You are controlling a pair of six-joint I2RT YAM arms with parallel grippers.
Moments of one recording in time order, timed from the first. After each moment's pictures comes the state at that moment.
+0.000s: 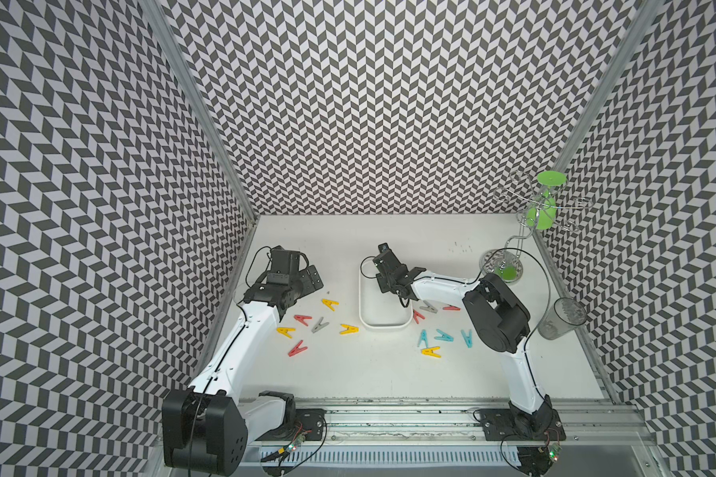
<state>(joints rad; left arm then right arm) -0.13 1.18 0.93 -0.61 -0.14 -0.51 0.75 2.17 1.50 -0.21 0.37 0.27</state>
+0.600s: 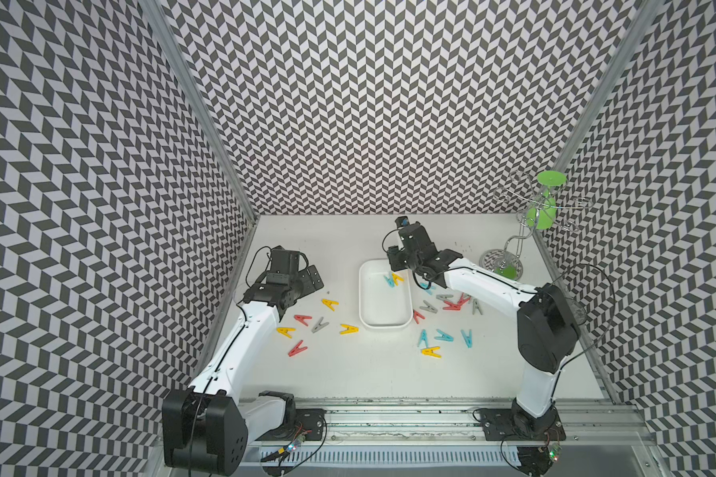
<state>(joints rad) -0.13 1.18 0.93 -0.61 -0.11 -0.51 0.64 1.85 1.43 -0.27 0.12 0.31</state>
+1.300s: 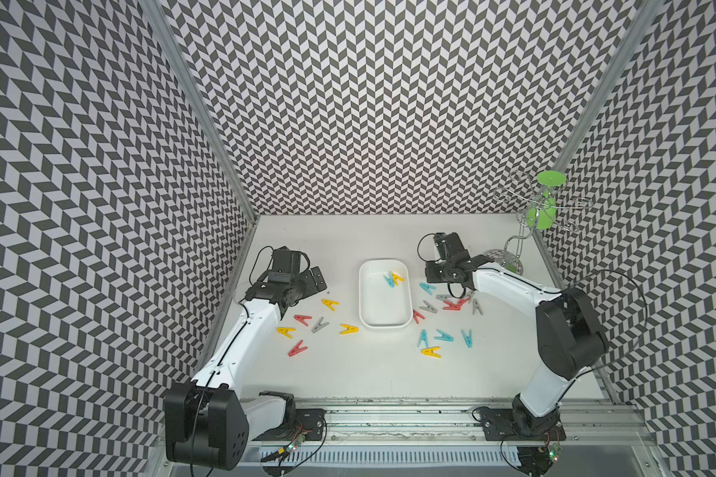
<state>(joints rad) -0.13 1.21 0.93 -0.61 -0.05 -0.49 0.44 1.72 1.18 -0.39 0.03 0.34</state>
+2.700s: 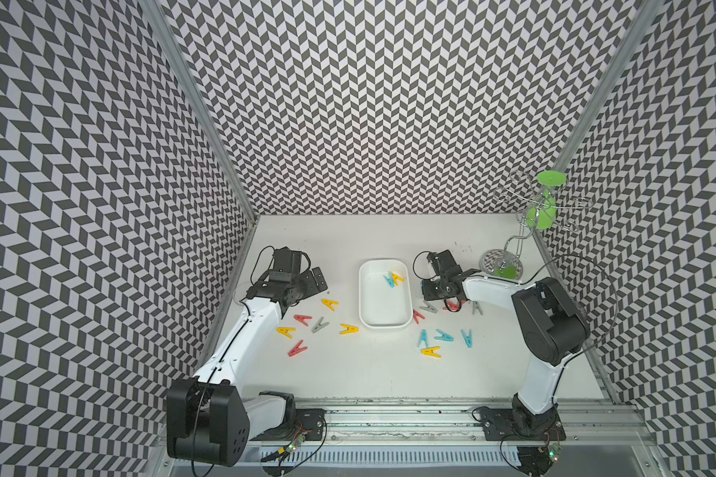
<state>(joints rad) -0.13 1.22 0.93 -0.60 -0.04 -0.49 0.46 1.87 1.09 -0.26 -0.03 0.31</state>
